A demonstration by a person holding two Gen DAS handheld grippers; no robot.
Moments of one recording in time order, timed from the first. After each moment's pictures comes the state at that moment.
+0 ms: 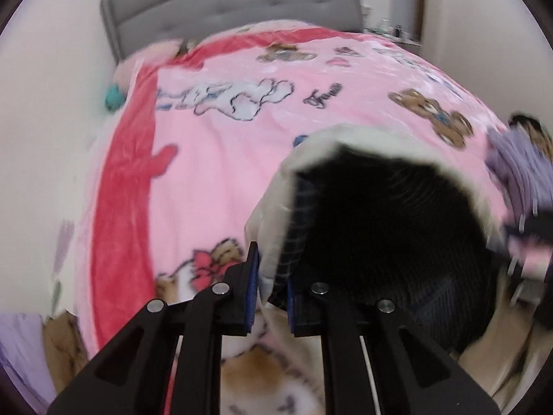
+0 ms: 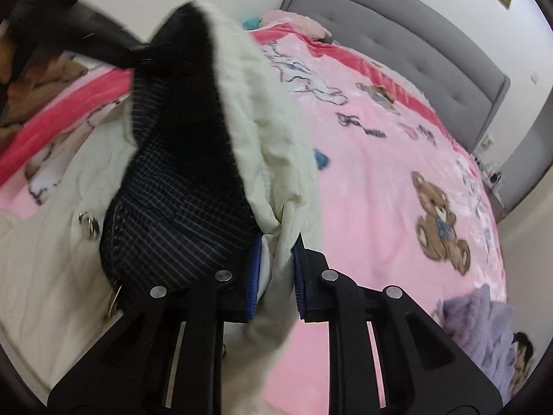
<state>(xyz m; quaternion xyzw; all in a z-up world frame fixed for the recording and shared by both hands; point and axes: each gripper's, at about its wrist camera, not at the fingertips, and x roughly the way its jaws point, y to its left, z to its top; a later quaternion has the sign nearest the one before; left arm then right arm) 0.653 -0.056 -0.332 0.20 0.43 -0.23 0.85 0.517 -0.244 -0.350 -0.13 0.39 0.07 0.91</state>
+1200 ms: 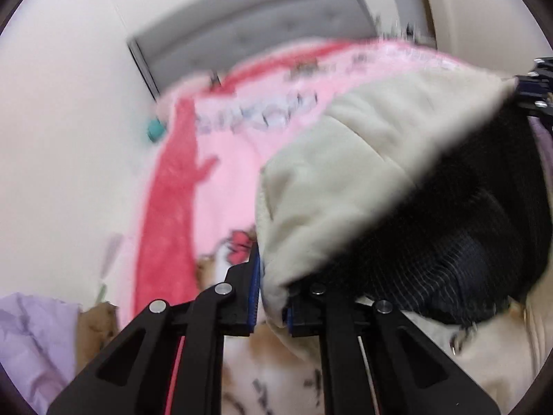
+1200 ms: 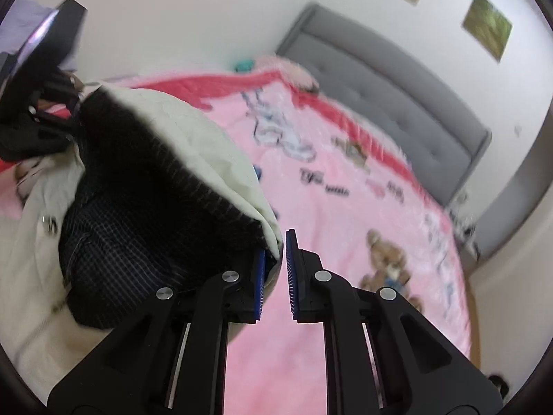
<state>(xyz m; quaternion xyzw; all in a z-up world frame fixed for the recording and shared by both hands) 0.586 -0.043 -0.347 0.26 0.32 -0.15 0.90 0.505 -0.253 -0.321 -0.25 0.27 0.05 0.93</state>
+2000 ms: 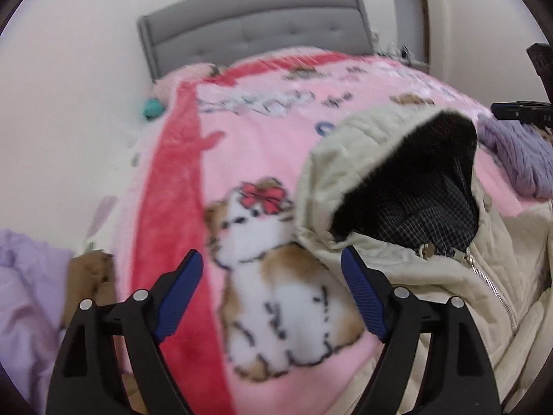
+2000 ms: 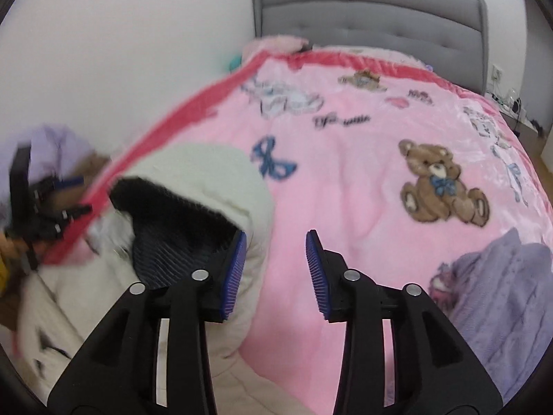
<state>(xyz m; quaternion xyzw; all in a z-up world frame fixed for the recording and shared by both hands) 0.547 0.030 -0.334 0.18 0.35 -0.19 0.90 0.500 -0.342 -0.296 0.03 0.34 0.10 0.93</state>
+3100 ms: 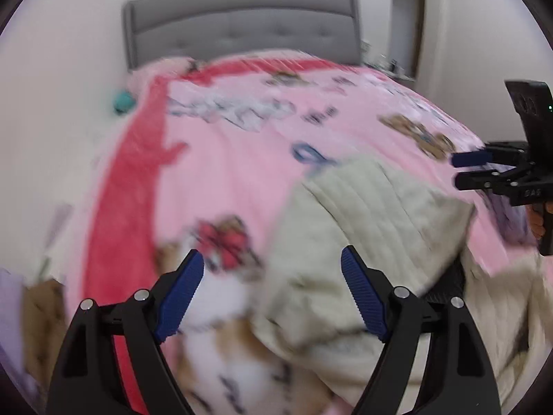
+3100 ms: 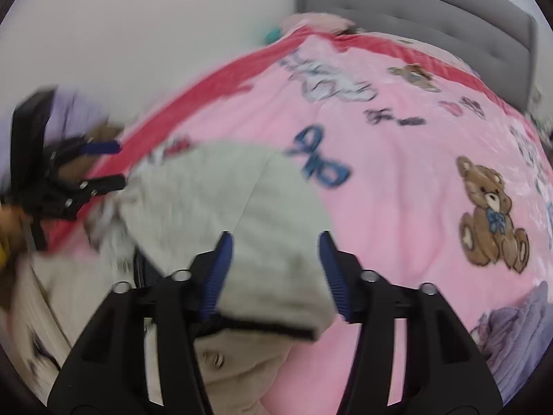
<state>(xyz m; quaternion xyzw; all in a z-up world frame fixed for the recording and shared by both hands) 0.615 -0.006 -0.334 0.13 0.38 -0.23 0.89 0.585 -0.290 -0.337 0.00 0.41 0.16 0.90</state>
